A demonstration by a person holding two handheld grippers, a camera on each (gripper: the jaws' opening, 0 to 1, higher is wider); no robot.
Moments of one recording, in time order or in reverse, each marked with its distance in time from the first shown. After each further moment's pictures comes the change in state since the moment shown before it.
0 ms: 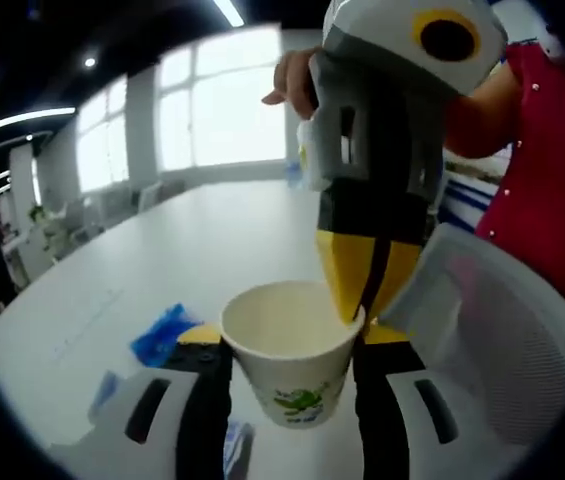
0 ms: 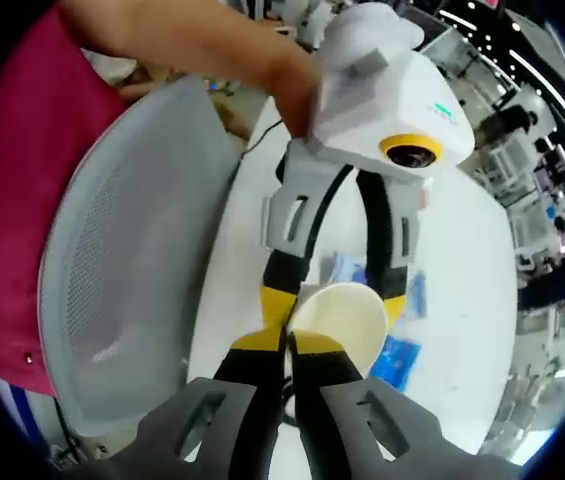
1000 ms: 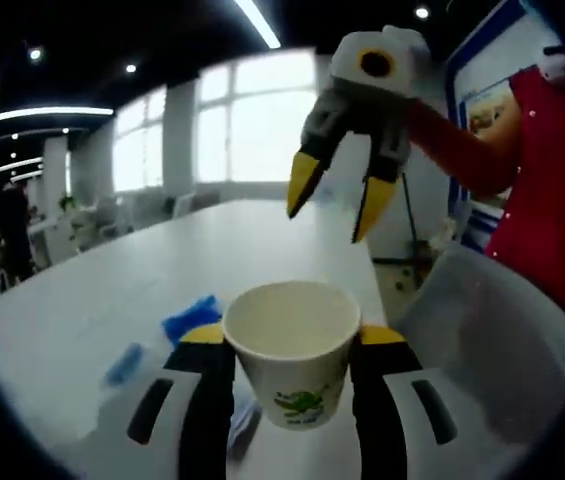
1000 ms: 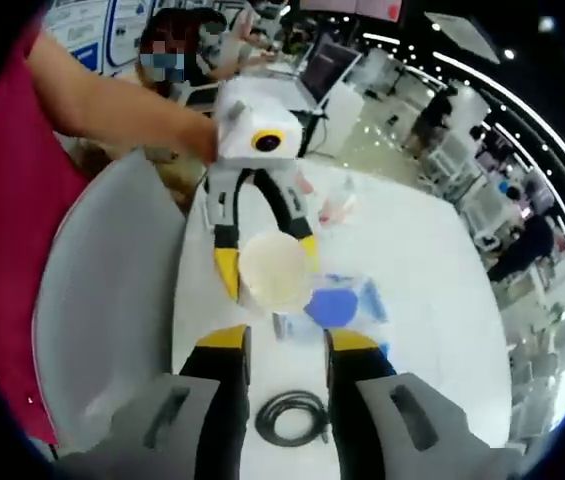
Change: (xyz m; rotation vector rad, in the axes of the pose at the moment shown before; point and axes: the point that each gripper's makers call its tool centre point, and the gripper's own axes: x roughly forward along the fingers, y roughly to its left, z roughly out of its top) left arm -0.057 0.017 -0.015 -0.099 -0.102 0.148; right arm -0.043 -0.047 -0.009 0.251 -0.245 -0.222
